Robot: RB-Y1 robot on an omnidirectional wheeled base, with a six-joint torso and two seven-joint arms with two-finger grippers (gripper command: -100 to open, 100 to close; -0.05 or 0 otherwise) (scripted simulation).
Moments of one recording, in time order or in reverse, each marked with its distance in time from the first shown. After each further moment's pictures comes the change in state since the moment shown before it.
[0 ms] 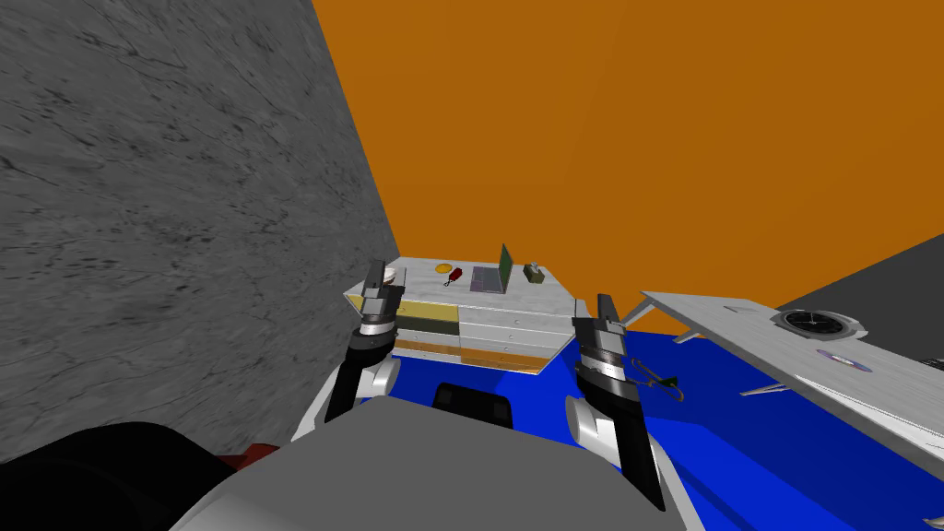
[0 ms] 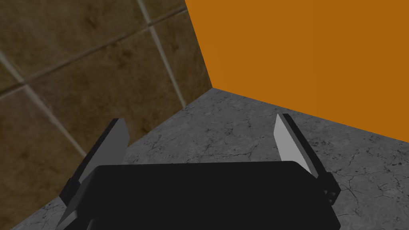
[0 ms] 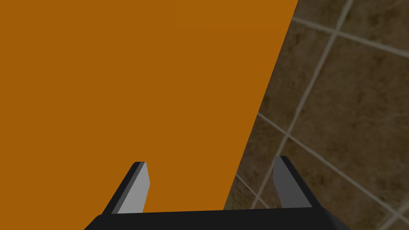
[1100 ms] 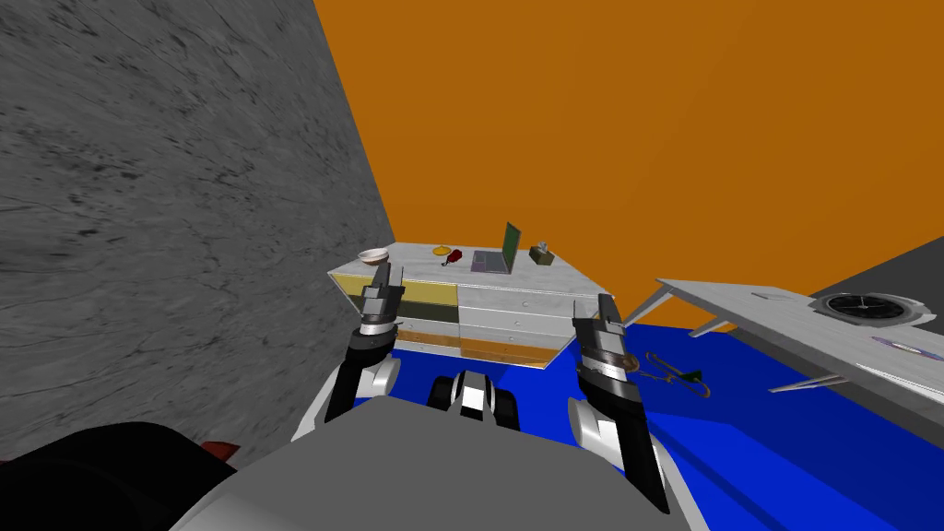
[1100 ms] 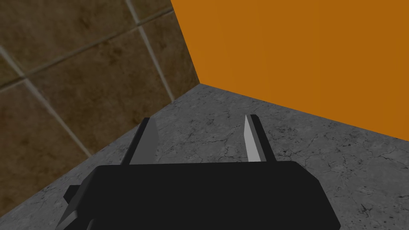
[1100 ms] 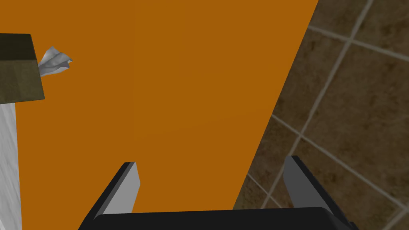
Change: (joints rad) left arm 0.000 0.000 0.000 0.000 0.000 0.000 0.000; right arm 0.004 -0.021 -0.005 0.002 0.006 0.002 0.001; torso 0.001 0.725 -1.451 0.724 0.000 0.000
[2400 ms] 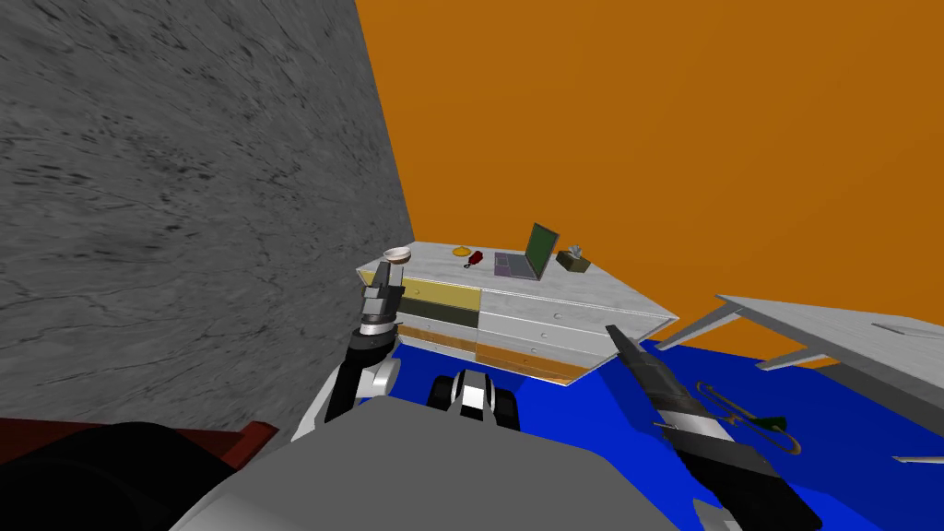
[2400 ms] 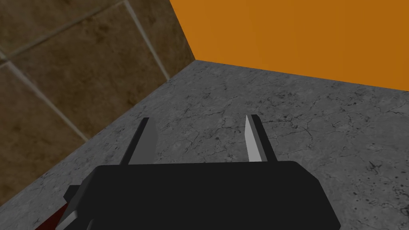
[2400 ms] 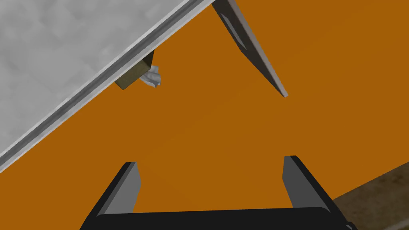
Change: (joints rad) left arm 0.000 0.000 0.000 0.000 0.000 0.000 0.000; right arm 0.234 -0.369 -0.297 0.057 0.295 0.116 0.052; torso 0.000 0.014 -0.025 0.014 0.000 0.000
